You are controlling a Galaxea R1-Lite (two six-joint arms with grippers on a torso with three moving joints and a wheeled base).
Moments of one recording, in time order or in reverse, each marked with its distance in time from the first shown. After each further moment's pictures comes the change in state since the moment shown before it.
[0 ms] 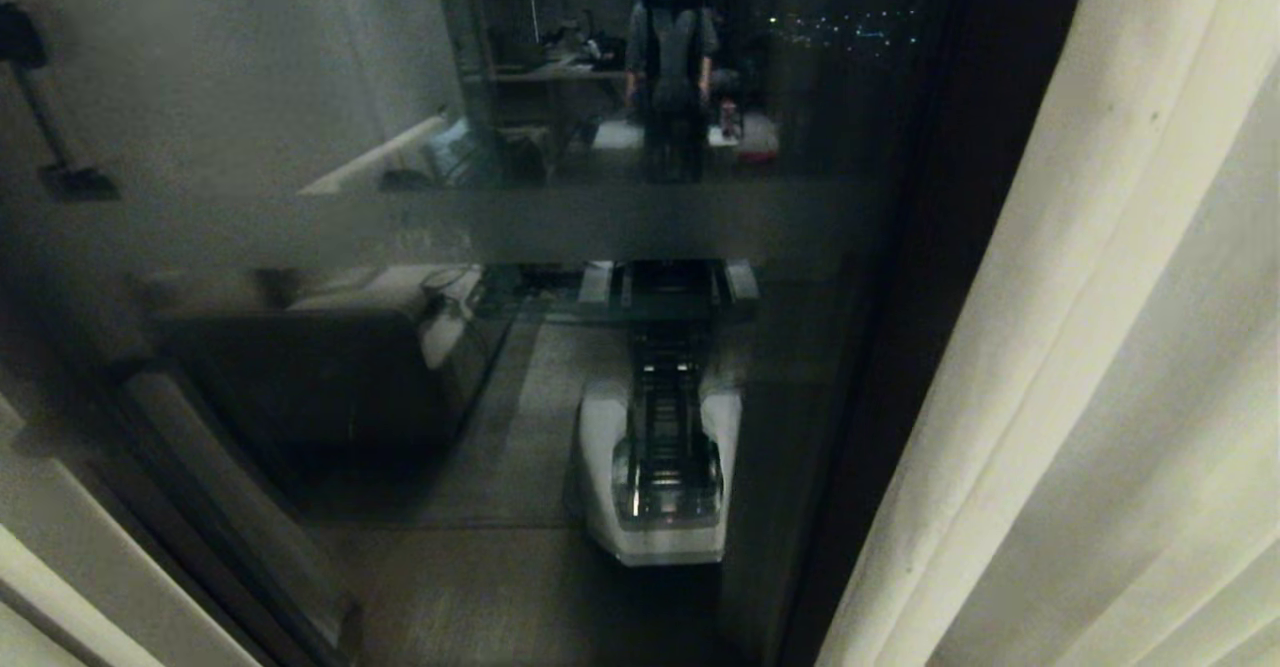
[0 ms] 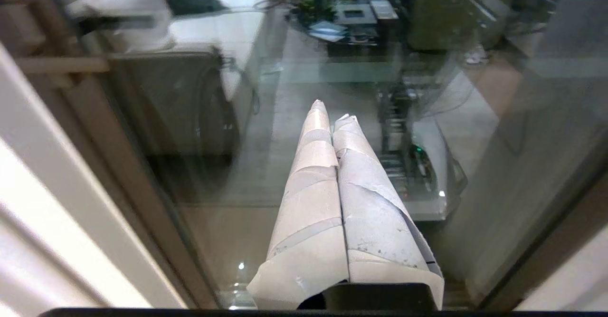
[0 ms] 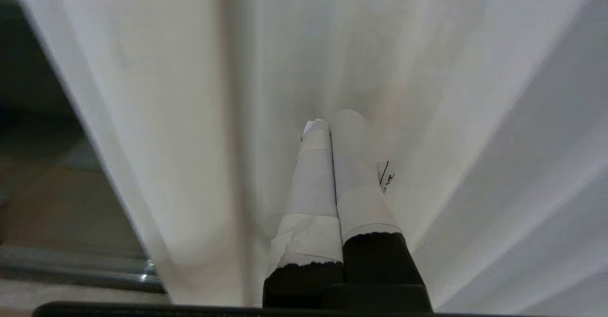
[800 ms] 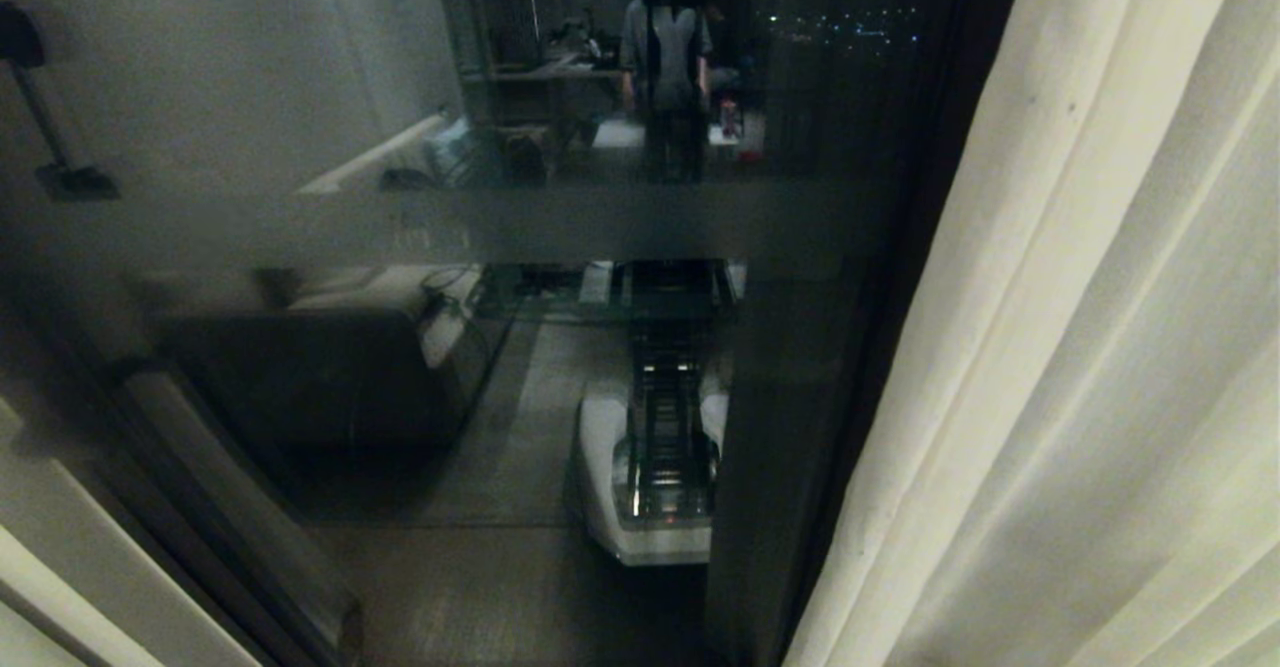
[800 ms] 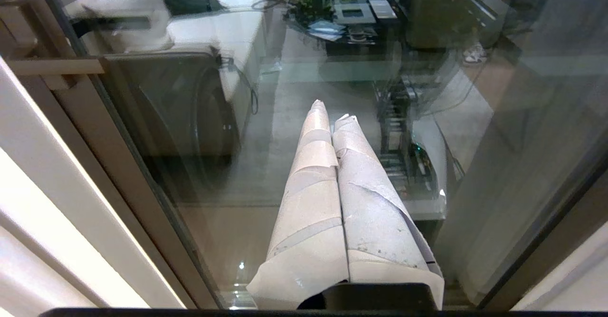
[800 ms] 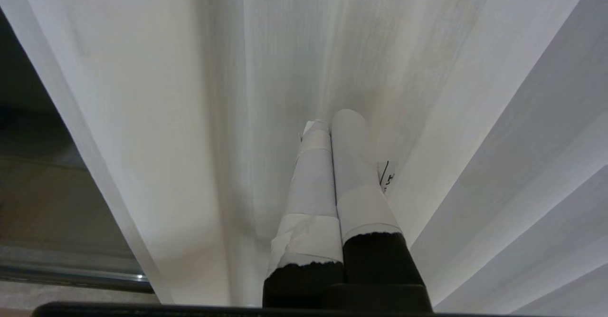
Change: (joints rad) left arm 0.000 0.000 0.000 0.001 -0.002 0.003; right arm 0.000 0.000 0.000 -0.002 0.001 -0.011
